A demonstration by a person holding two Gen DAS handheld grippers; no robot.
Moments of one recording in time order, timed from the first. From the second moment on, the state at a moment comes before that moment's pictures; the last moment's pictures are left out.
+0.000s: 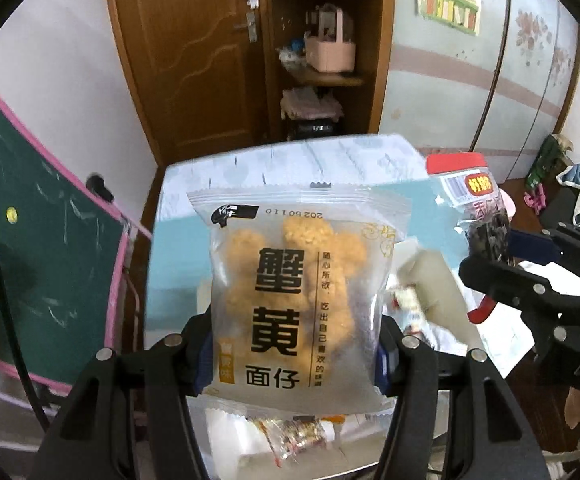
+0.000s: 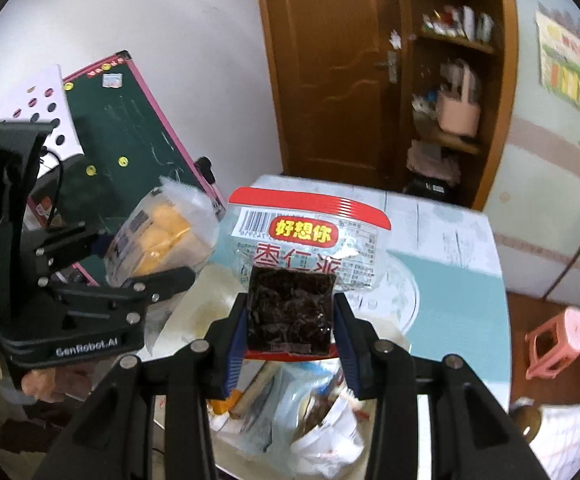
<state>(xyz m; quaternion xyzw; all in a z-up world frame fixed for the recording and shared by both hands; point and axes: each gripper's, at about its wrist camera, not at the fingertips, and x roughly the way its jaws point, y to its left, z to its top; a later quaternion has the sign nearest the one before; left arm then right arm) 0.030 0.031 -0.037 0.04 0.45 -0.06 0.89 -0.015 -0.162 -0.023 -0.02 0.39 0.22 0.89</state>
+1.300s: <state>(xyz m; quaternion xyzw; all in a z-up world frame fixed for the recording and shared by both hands) 0.025 0.019 -0.097 0.04 0.48 -0.03 0.88 -0.023 -0.168 -0.095 0.00 0.48 0.17 0.86</state>
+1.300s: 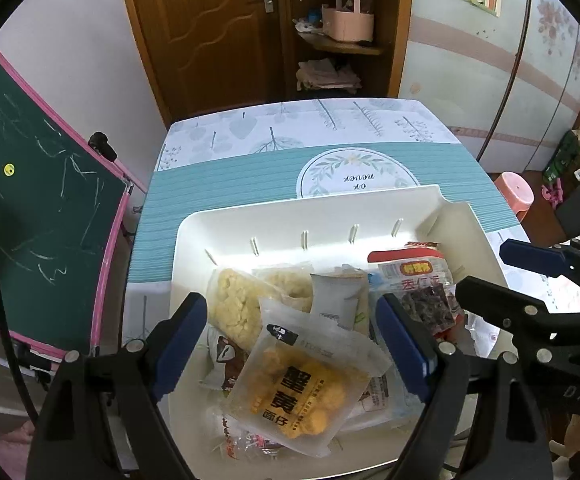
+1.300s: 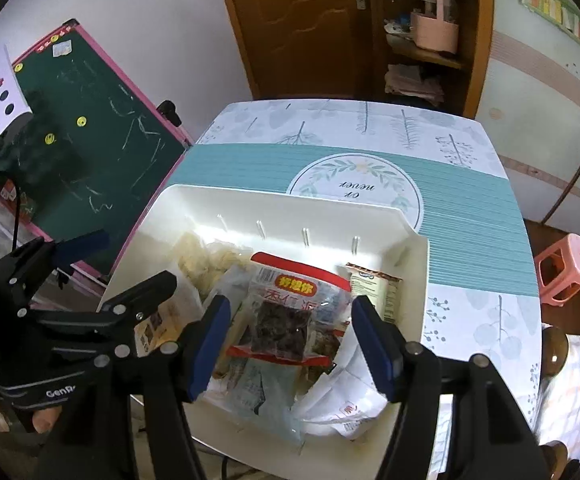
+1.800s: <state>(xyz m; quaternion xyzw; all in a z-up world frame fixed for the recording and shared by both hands) 0.015 0.012 -0.073 0.03 0.46 -0.02 0.89 -0.043 -0.180 -0.076 0.01 0.46 0.15 0.88</state>
